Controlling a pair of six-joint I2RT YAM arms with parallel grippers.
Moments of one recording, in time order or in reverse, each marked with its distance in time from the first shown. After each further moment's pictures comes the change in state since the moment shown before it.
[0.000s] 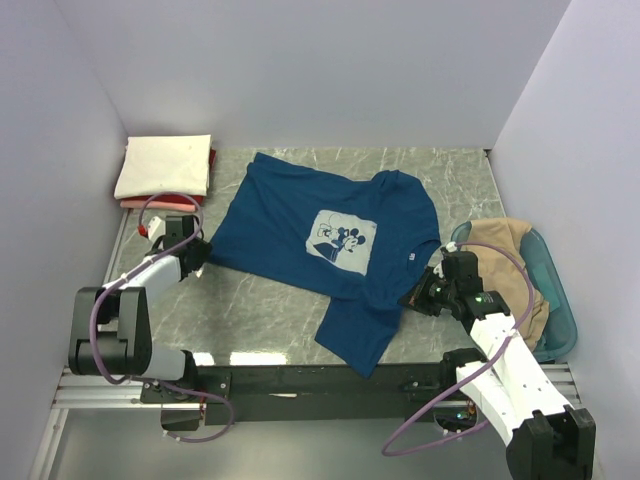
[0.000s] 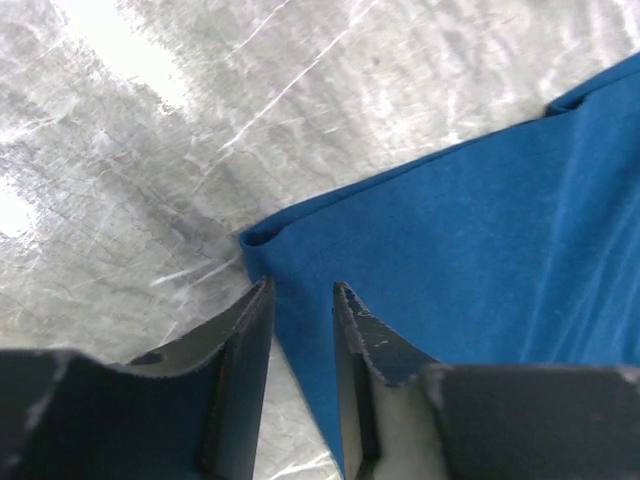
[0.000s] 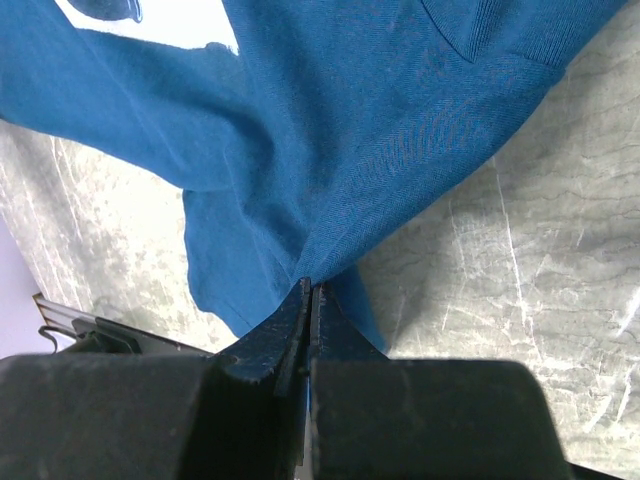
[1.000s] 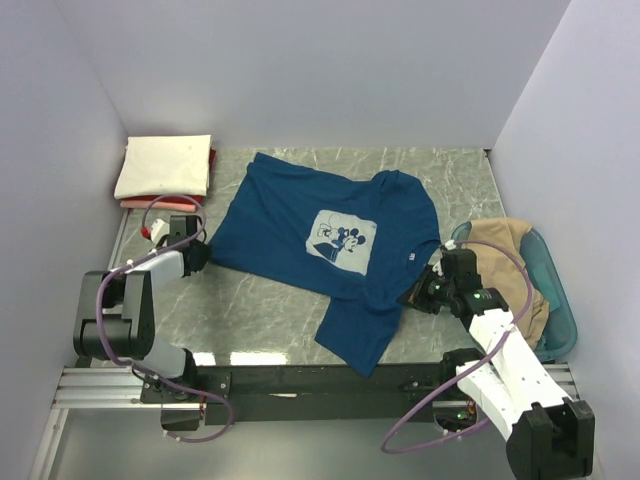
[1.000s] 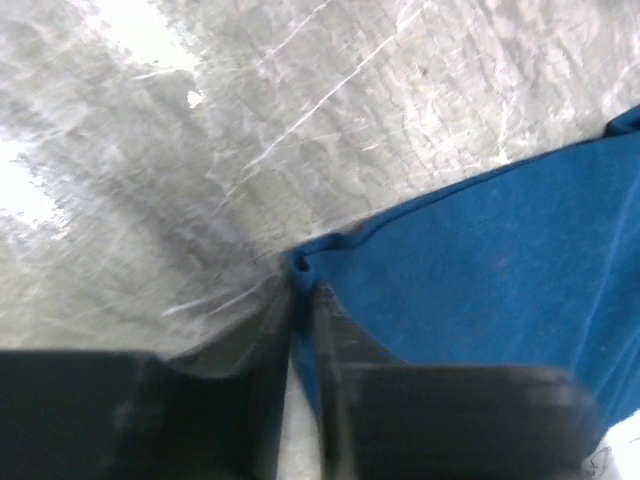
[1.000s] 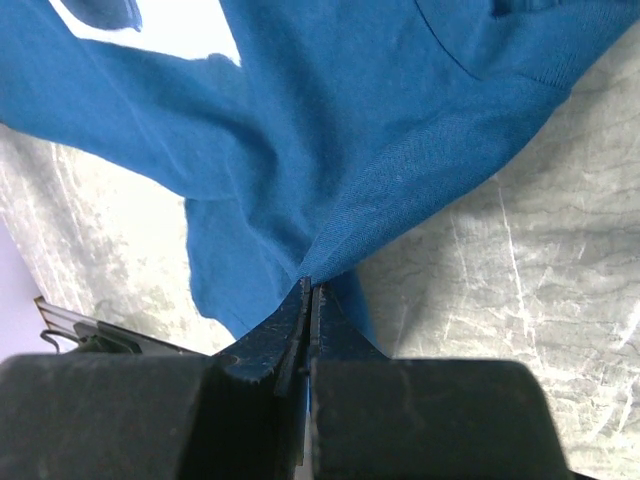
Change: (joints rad) left arm 0.000 0.100 0.009 0.030 -0.027 -0.013; right arm 0.000 0.035 0.003 0.027 0.001 0.000
